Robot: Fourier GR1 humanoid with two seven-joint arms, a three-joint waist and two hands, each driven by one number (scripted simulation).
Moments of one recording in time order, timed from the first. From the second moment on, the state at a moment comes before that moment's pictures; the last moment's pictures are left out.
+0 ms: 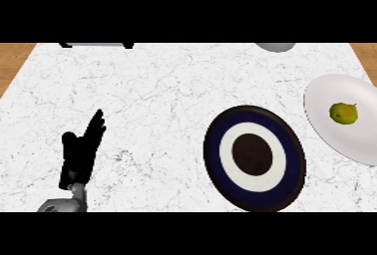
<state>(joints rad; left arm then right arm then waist) -0.04 0.10 -0.01 -1.48 -0.09 0.12 0.22 -0.55 -0.76 -0.63 -0.19 0.31 0.11 -0.68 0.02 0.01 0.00</state>
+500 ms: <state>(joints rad) -0.05 0.09 -0.02 -1.49 -0.11 0.13 0.25 -0.49 -0.81 -0.66 -0.16 0.27 0.11 -0.72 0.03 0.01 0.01</state>
